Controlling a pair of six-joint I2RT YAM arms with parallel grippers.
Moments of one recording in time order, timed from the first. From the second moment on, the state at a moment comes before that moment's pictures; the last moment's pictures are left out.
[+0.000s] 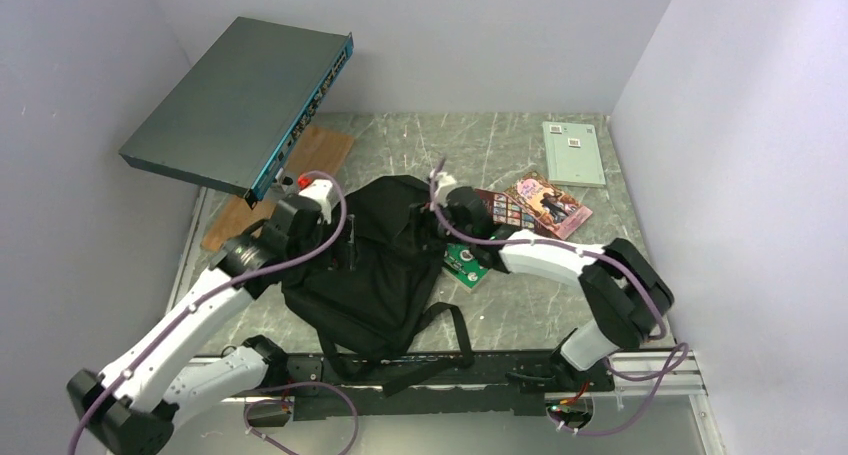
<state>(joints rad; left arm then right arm) -0.59 0.97 0.97 -0.82 -0.17 -0.40 0.79 1.57 0.82 0.28 -0.20 0.51</state>
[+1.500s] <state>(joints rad) -0.62 1.27 0.95 -0.59 -0.06 -0.43 0.32 1.24 0.70 -0.02 -0.50 0.81</state>
